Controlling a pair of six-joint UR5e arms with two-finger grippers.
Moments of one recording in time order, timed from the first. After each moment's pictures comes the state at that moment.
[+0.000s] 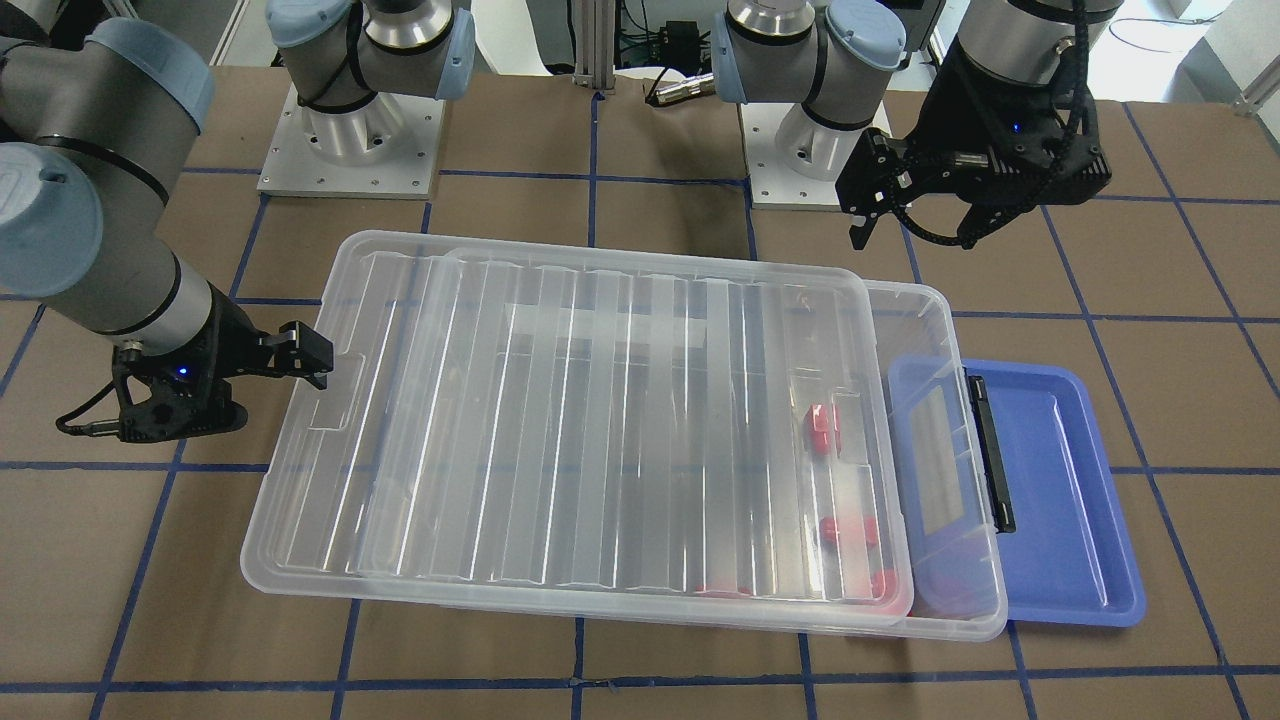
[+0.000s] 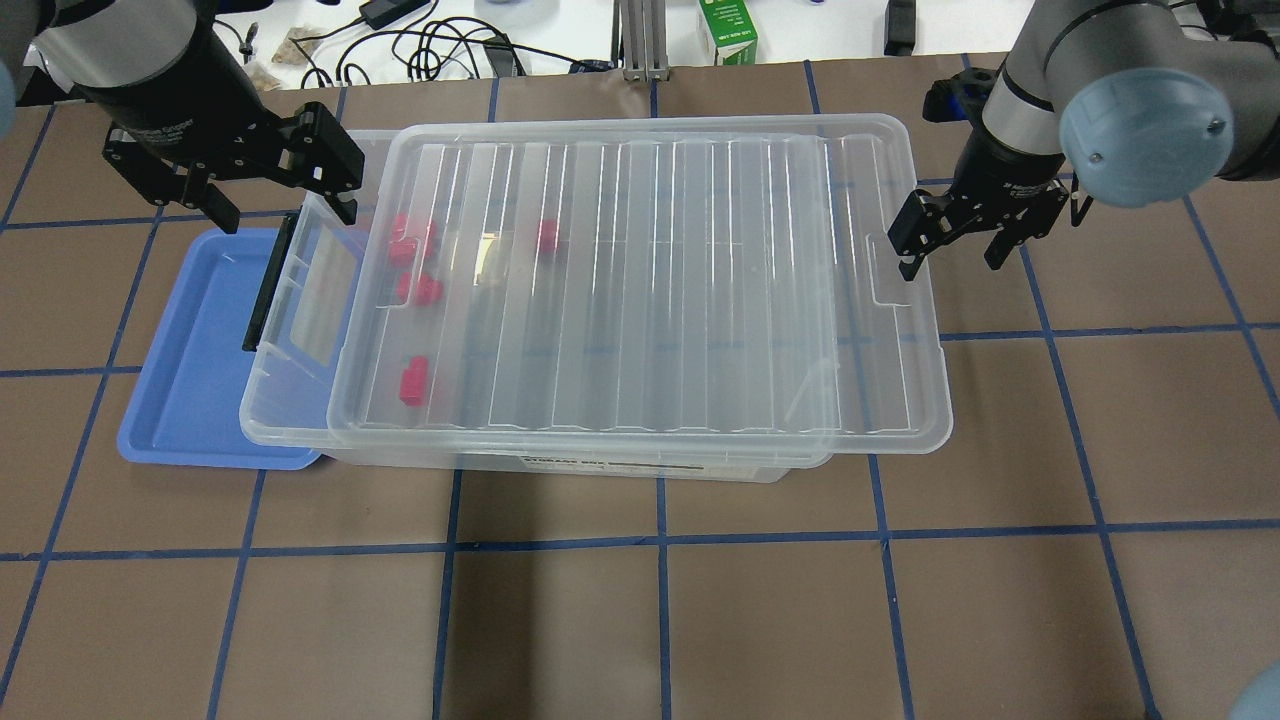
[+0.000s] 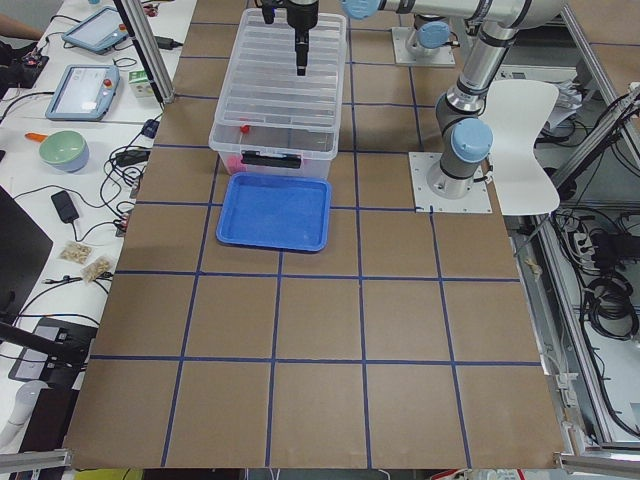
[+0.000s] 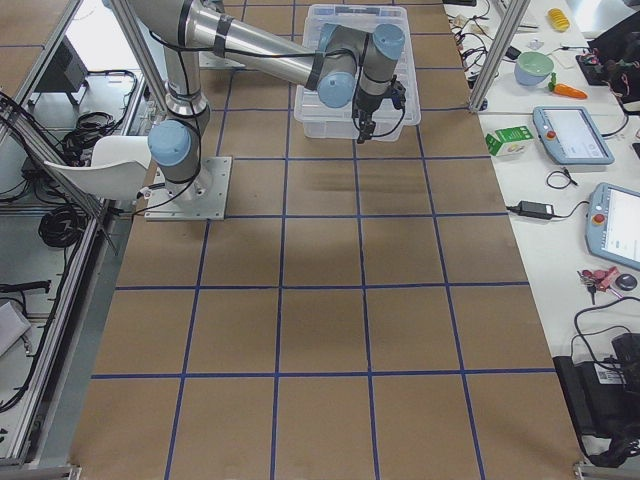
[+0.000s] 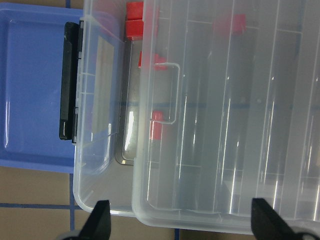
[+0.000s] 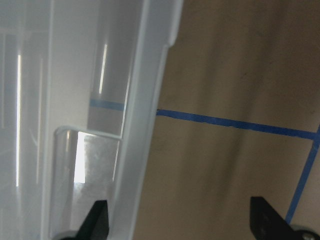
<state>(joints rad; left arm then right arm) -1.52 -1.55 -1.51 -1.62 1.57 0.01 1.43 -1.35 1.66 -1.74 -1.53 -0.30</state>
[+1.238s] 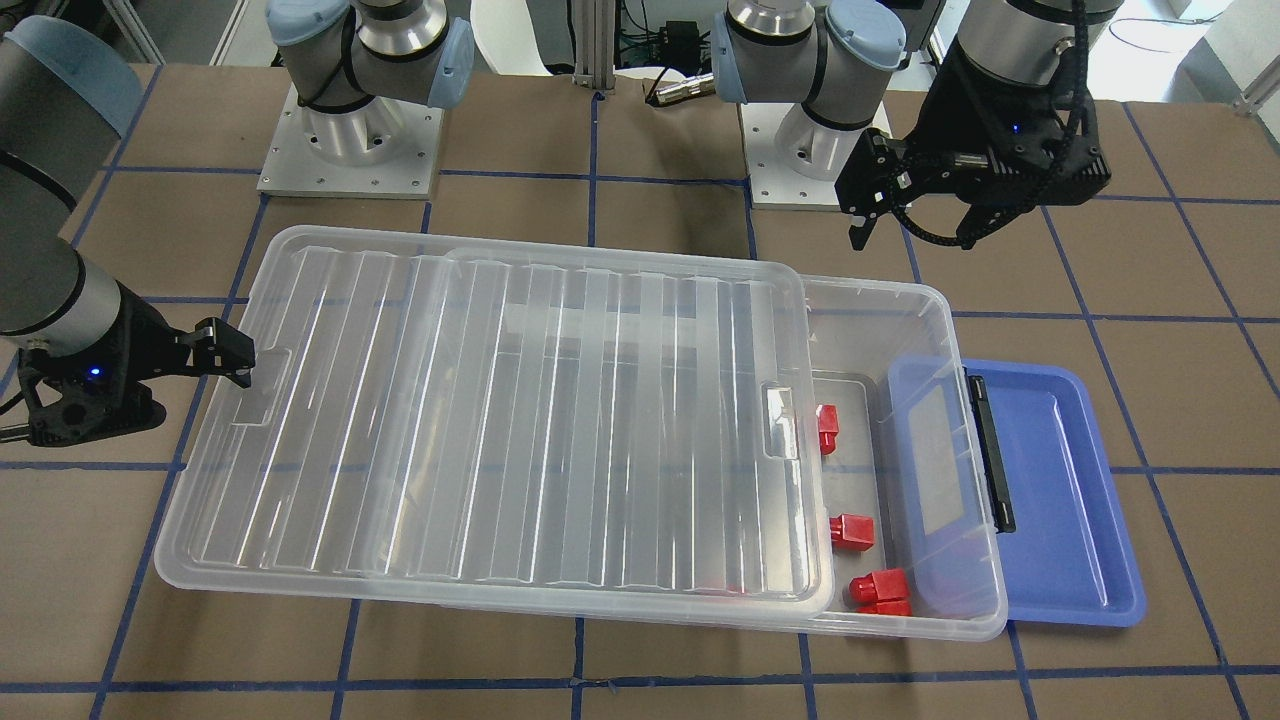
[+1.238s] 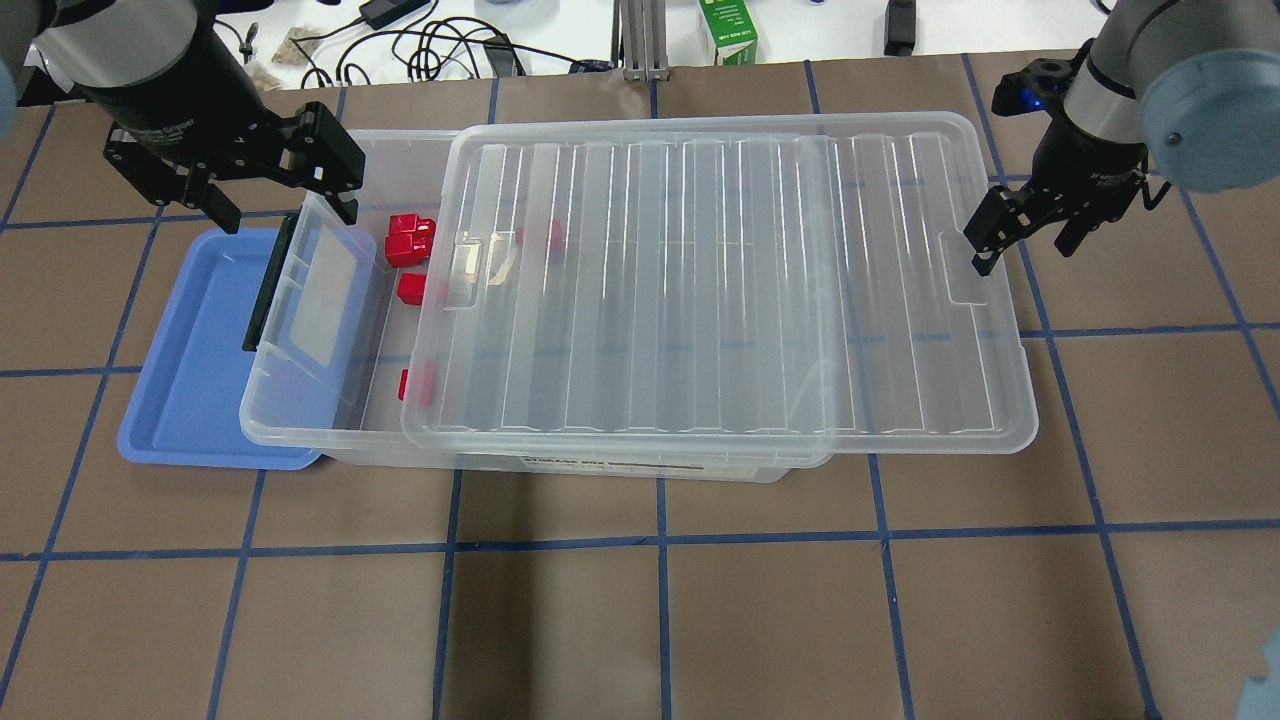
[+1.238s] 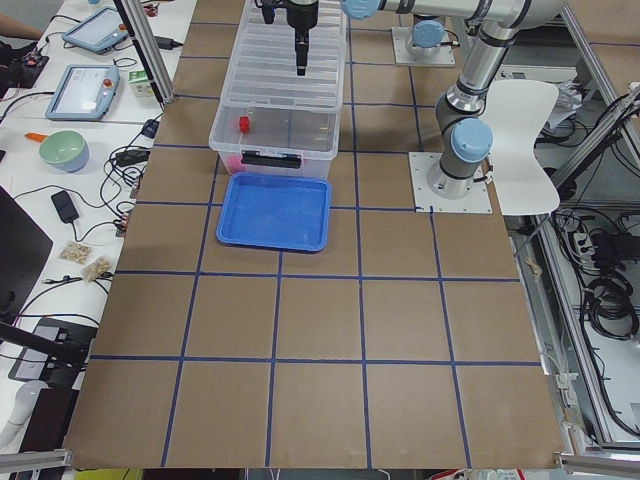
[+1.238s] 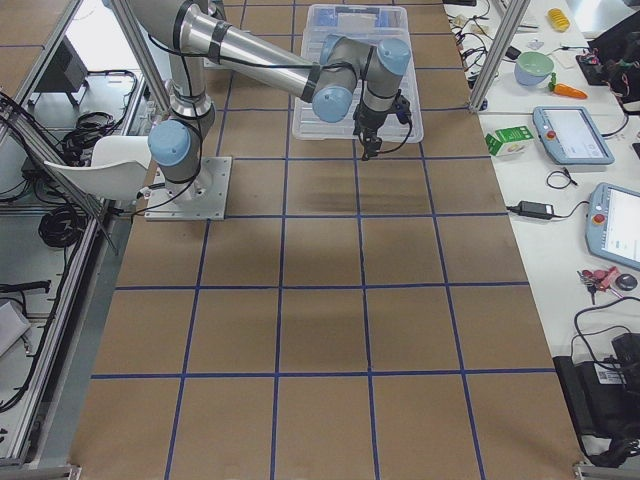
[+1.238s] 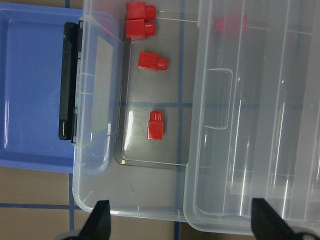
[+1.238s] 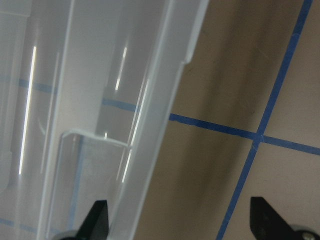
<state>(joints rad) -1.52 -1.55 -1.51 -1.62 1.57 0.01 1.33 -1.35 1.65 -1.74 -1.58 -0.48</state>
